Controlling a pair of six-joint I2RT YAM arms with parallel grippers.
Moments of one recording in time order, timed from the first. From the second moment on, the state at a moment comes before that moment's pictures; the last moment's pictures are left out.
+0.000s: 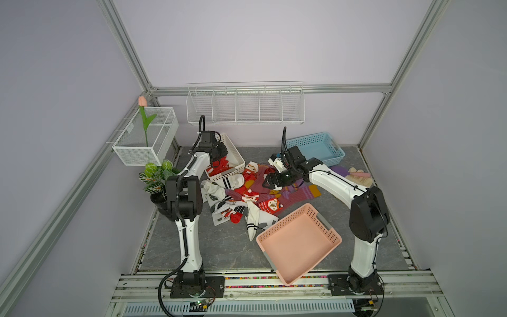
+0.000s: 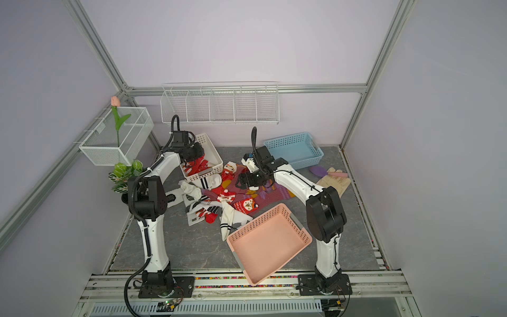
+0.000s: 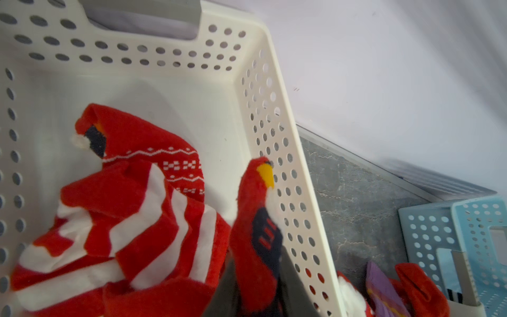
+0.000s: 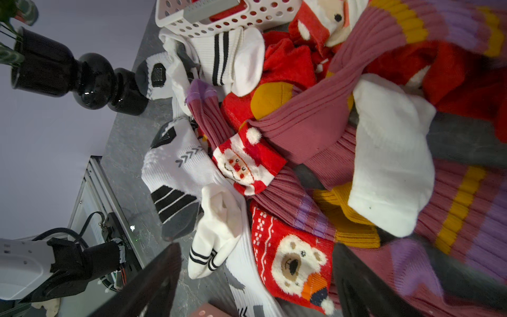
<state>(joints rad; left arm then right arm) -0.11 2.23 1.88 -0.39 0.18 -0.49 0.57 1.94 1.62 -0.69 -0.47 0.22</state>
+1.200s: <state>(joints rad) -0.10 1.91 1.61 -0.34 0.19 -0.50 0.66 2.04 1.58 -0.80 -0.36 0.16</state>
